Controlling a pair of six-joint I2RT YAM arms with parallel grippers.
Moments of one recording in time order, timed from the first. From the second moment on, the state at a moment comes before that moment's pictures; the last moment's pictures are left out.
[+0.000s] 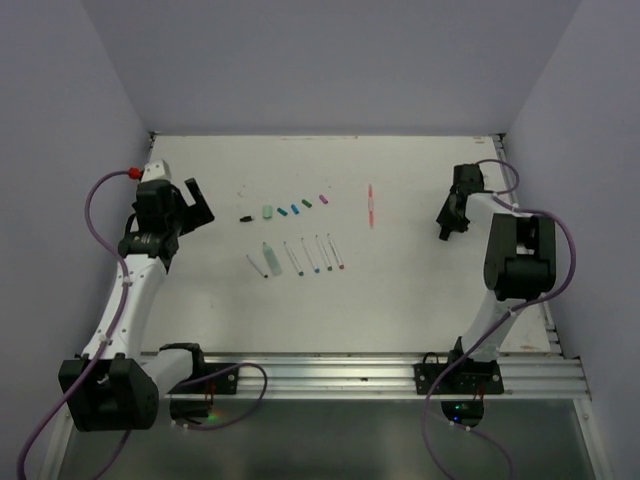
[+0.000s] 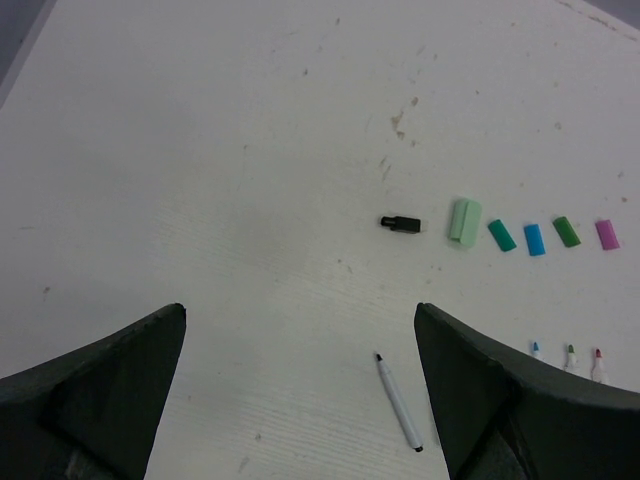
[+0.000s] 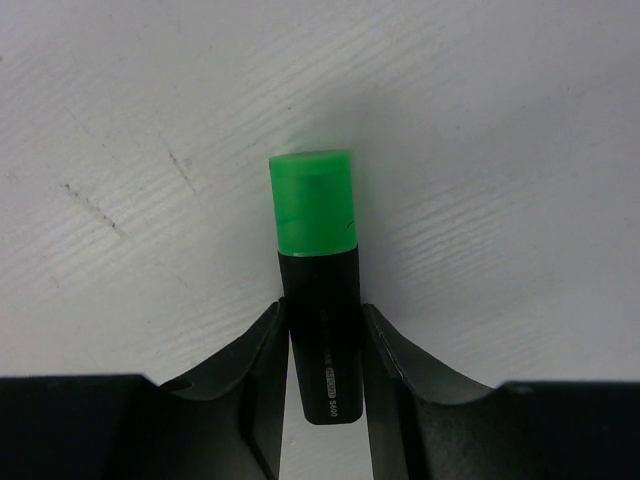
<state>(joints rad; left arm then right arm) 0.04 1.09 0.90 -0.42 -0.13 -0.35 -0.06 1.88 1.19 -0.34 0.19 0.41</state>
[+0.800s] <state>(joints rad) -0.33 1.02 0.82 -0.04 0.38 -0.63 0.76 1.37 0.99 -0.07 0.00 0.31</state>
